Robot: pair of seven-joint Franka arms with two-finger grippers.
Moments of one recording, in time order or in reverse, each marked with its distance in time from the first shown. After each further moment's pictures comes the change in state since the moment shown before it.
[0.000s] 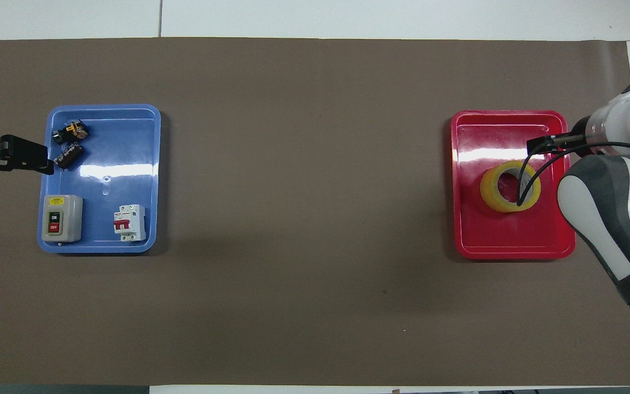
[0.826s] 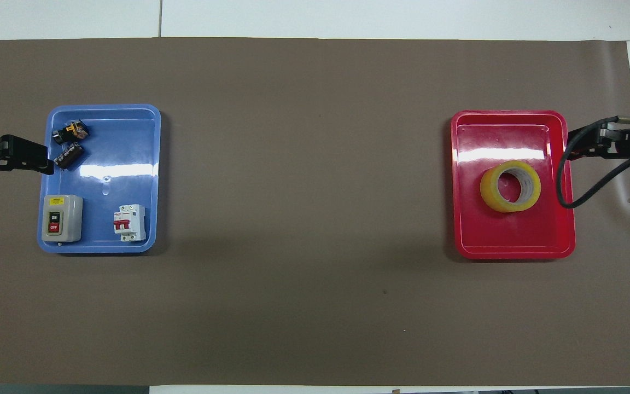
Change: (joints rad) left arm 0.000 0.000 0.000 0.000 0.000 0.000 0.000; right arm 0.064 -0.163 -0.004 0.281 0.084 -0.523 0.234
